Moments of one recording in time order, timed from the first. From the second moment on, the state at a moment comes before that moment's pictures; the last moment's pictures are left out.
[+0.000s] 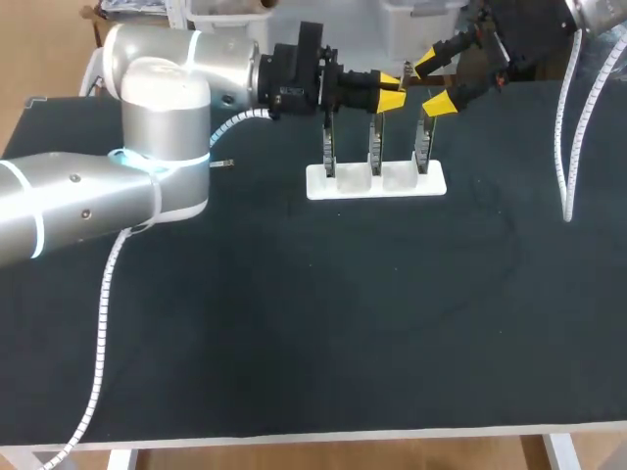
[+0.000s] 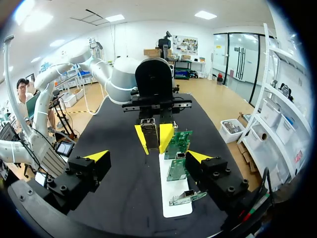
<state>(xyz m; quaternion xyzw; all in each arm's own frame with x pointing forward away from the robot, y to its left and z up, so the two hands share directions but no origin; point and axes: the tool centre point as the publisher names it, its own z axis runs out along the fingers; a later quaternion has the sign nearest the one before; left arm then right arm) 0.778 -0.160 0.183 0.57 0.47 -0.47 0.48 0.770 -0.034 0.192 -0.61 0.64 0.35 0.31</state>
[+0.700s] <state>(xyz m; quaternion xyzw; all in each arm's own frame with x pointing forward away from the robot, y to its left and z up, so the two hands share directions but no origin) 0.788 -0.141 0.194 0.57 0.49 -0.45 0.47 0.770 -0.034 0.192 -0.61 0.64 0.35 0.31</state>
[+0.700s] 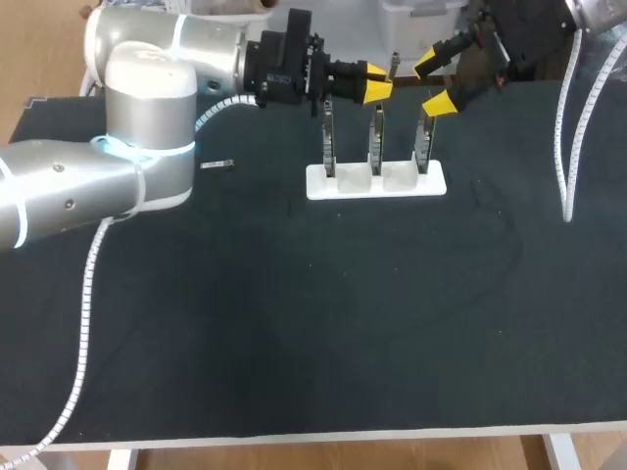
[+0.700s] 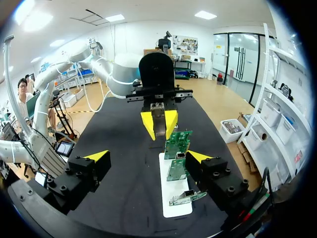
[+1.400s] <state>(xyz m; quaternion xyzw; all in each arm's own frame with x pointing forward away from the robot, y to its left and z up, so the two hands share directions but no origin) 0.794 -0.148 0.196 0.58 0.49 -0.46 0.47 0.770 -0.034 0.192 -0.61 0.64 0.35 0.31</state>
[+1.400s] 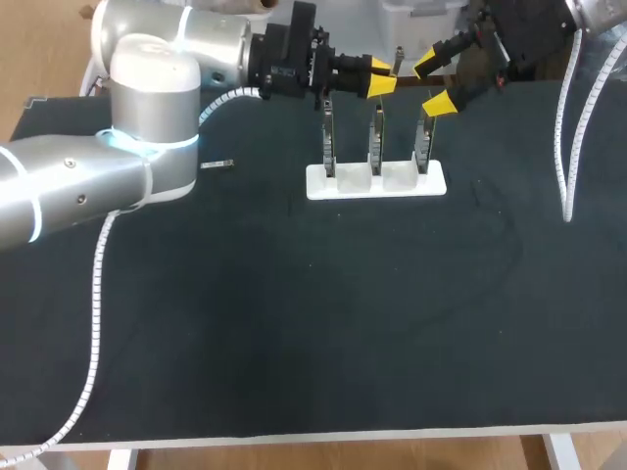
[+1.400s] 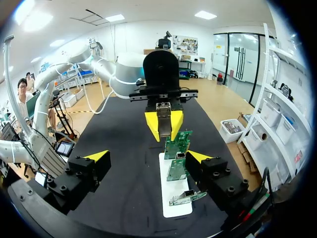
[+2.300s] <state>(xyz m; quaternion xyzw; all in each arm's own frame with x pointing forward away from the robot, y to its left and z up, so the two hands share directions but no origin) 0.794 -0.148 0.196 0.58 0.49 -0.46 0.47 0.768 -0.007 0.232 -0.65 0.56 0.35 0.38</state>
